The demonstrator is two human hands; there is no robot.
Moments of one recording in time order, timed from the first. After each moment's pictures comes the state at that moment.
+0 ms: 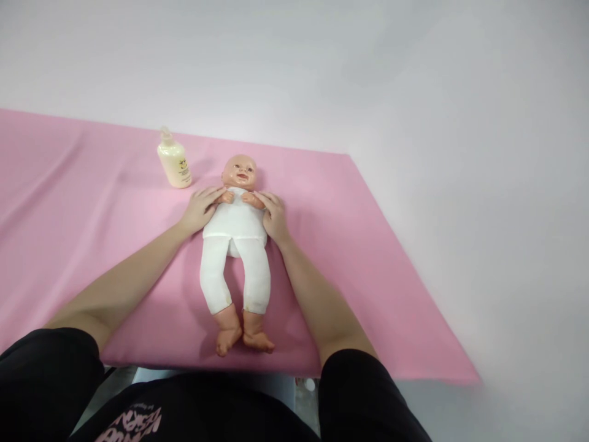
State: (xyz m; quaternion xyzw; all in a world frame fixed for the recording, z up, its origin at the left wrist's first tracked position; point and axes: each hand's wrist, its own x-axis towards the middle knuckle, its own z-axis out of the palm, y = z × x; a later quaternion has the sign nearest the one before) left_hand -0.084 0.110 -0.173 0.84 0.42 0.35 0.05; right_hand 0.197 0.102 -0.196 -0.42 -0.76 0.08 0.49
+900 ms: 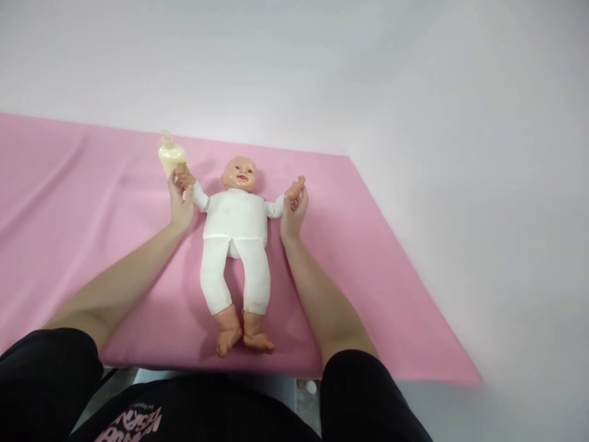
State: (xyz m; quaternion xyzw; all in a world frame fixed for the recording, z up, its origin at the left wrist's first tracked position) left_hand -0.102 0.127 -0.184 0.59 0.41 0.67 0.20; right_hand 0.220 0.119 -0.206 -0.44 -0.54 0.17 0.70
